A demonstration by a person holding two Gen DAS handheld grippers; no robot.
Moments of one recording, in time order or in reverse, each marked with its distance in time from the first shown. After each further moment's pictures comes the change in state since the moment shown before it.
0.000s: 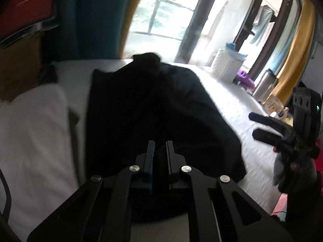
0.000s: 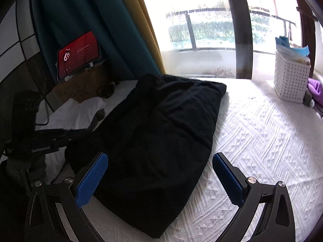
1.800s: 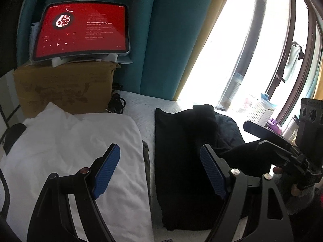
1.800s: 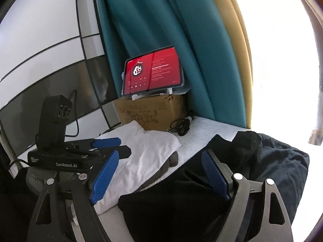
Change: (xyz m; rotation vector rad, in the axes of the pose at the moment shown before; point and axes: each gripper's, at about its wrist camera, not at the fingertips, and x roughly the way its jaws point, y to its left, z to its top) left arm -0.065 0.052 0.010 -0.158 -0.279 0.209; right arm 0.050 0.109 0.065 -0.242 -0.200 0.410
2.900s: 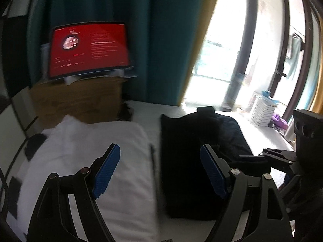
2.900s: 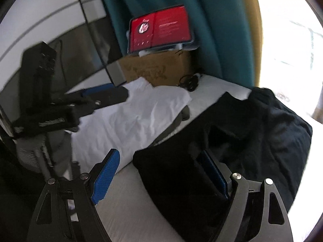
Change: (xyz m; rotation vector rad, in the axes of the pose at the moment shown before) left arm -0.040 -0.007 -0.005 0.067 -0.048 0.104; right arm 0.019 0.038 -0.026 -0.010 0.297 -0.001
